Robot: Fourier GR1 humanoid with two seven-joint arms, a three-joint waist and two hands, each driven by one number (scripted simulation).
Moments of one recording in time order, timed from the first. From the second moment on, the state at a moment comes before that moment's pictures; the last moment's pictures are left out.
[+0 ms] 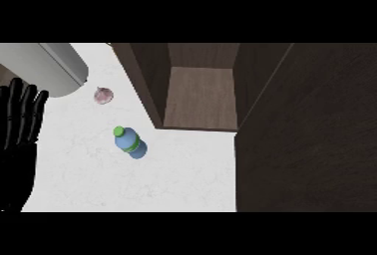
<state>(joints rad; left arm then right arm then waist) 0.01 0.11 0.04 -2.10 -0.01 -0.02 -0.01 -0.02 -0.10 -0.03 -2.10 0.01 0.01 -0.01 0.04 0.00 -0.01</state>
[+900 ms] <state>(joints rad) 0.06 0.50 -0.15 -1.83 0.83 -0.77 0.18 0.21 -0.02 0.11 -2.18 -0.24 0.08 0.16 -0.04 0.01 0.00</state>
